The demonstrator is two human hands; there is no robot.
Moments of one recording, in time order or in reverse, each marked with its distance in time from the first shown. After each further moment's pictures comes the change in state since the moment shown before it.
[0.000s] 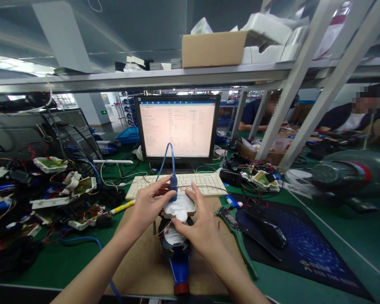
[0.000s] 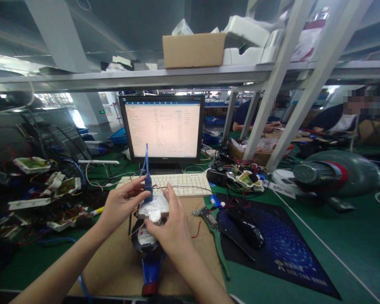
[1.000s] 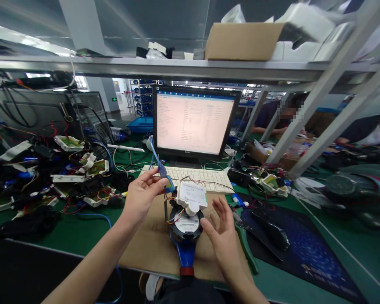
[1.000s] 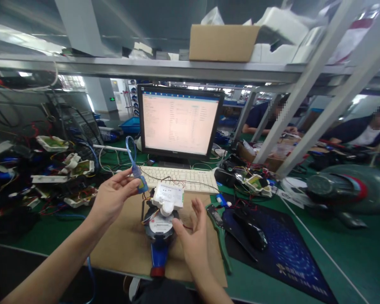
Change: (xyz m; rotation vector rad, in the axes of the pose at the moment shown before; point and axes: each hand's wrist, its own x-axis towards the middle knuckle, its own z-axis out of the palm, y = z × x) left_hand -0.019 0.011 -0.021 -0.636 0.301 -0.325; right_hand -0.041 0.022 -0.003 0.407 0.197 0.386
